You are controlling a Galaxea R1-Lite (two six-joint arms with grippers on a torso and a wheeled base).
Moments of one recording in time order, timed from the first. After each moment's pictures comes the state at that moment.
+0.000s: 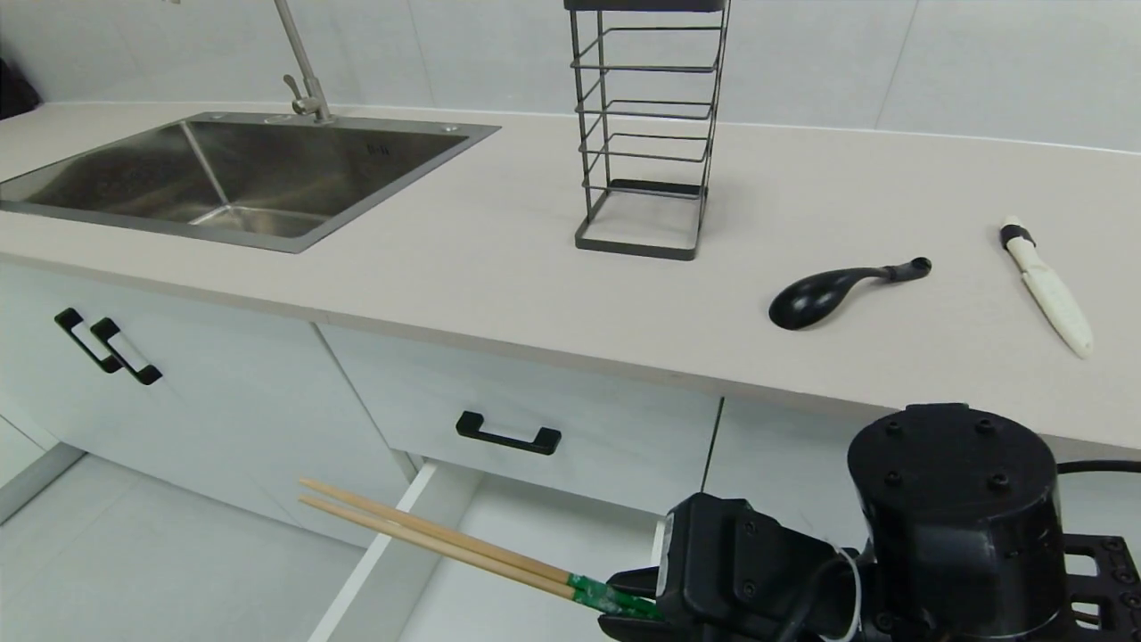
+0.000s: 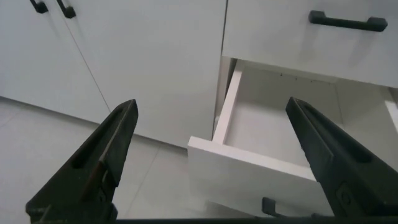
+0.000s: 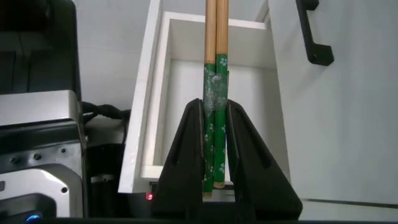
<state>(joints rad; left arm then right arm) 0.00 0.00 0.00 0.00 0.03 -0.03 1.05 1.62 -0.72 -0.50 0.12 -0.39</state>
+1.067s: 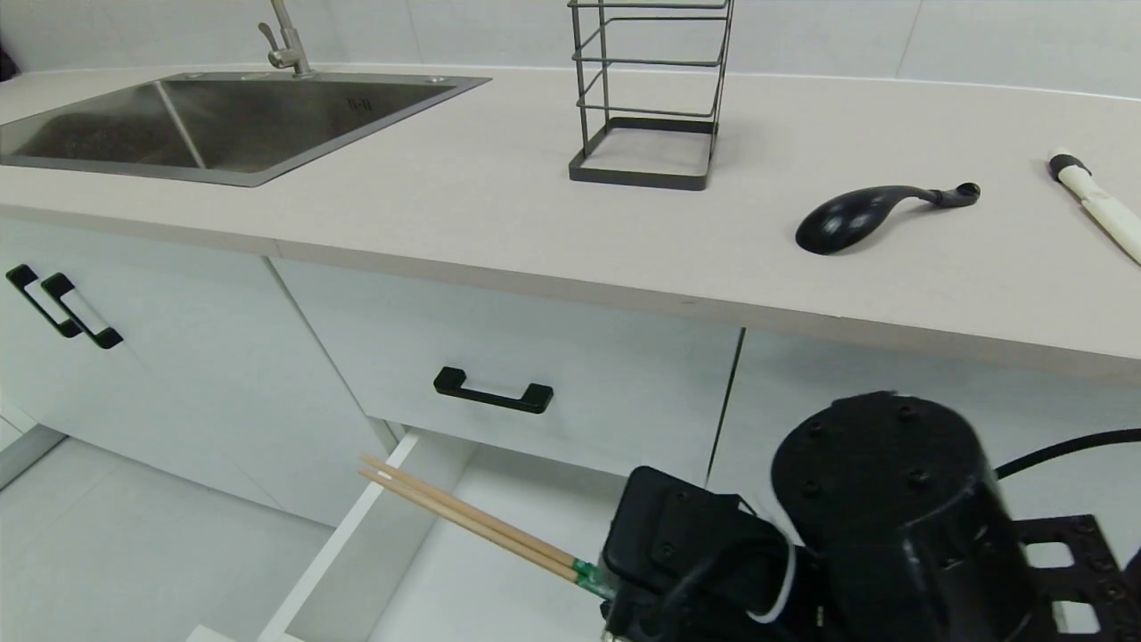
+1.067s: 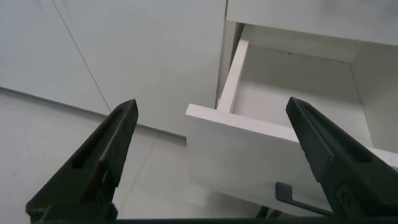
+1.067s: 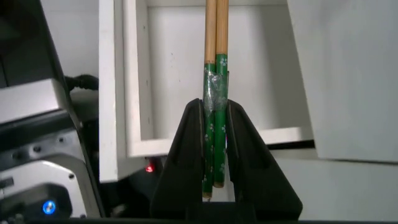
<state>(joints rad) 0.00 0.00 0.00 0.00 0.03 -0.03 1.14 1.65 -0.92 -0.18 -0.13 -0.24</state>
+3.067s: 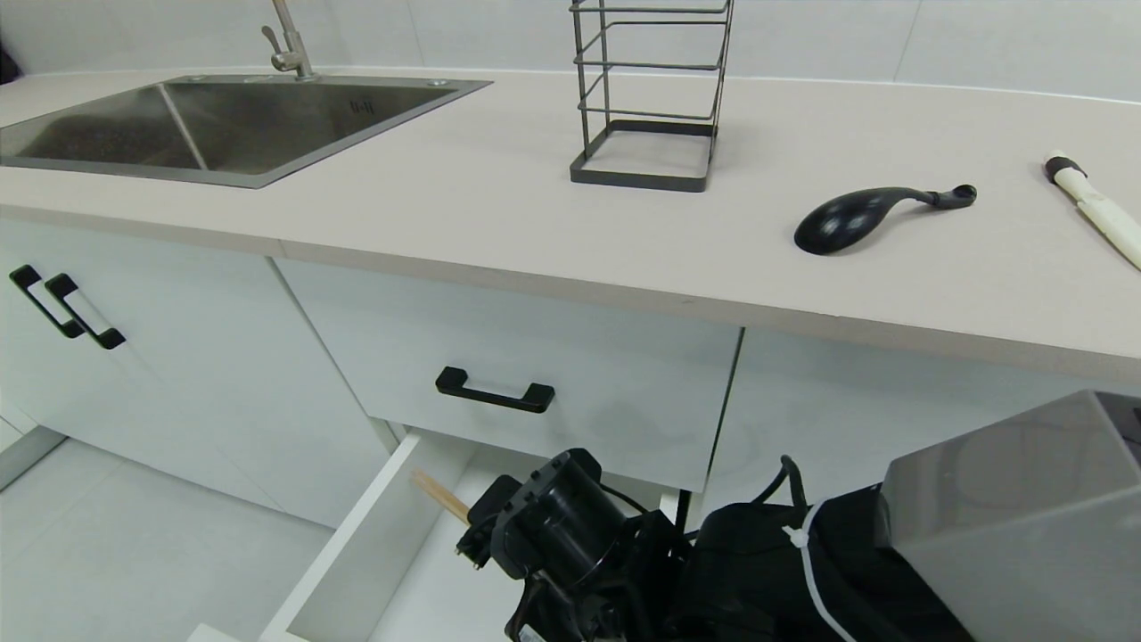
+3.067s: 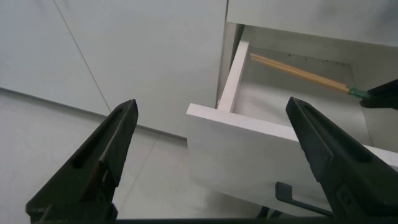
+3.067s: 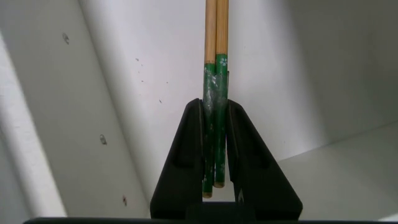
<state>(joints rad) 0.00 0.00 0.00 0.00 0.03 -0.03 1.09 2.19 -1.32 -0.11 -0.24 -0.07</state>
